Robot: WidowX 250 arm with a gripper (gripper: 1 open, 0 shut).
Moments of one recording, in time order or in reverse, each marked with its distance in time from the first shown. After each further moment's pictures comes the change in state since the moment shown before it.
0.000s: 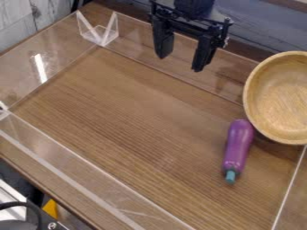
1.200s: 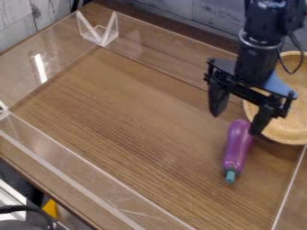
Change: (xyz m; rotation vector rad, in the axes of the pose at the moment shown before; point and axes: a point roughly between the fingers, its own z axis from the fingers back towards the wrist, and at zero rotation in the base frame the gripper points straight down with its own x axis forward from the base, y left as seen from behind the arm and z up) arm -0.012 -0.099 -0.047 -0.012 -0.043 -0.130
